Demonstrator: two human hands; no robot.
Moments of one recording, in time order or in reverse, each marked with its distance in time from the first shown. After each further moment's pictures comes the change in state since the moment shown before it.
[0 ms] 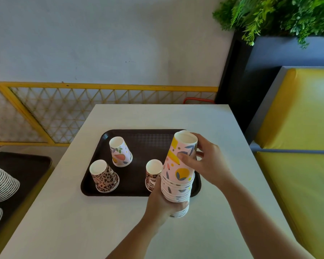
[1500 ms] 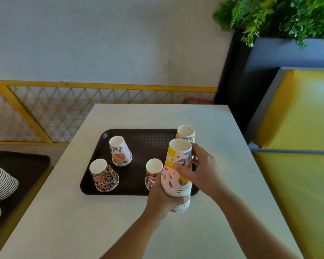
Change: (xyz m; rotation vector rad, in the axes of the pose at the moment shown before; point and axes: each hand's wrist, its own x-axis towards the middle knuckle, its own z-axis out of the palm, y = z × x) left_hand 0.005 0.012 0.000 0.015 0.017 0.005; right_hand -0.017 0.007 0.019 -0.115 0.052 0.017
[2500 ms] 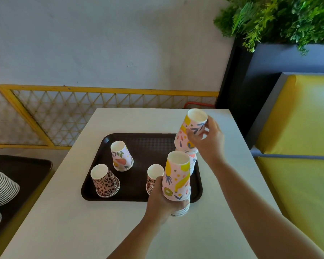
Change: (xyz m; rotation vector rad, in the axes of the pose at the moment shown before) left_hand 0.005 0.002 -0.003 -0.034 0.018 -0.022; right_hand 0.084 0.021 -0.008 -0.049 0.359 -0.035
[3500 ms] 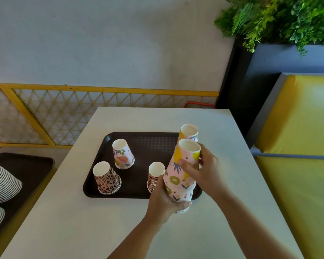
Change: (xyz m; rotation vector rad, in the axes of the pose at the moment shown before) left_hand -0.007 -0.003 -0.001 0.093 -0.005 0.092; right_hand -0.077 -0.020 -0.019 0.109 -0.278 0.076
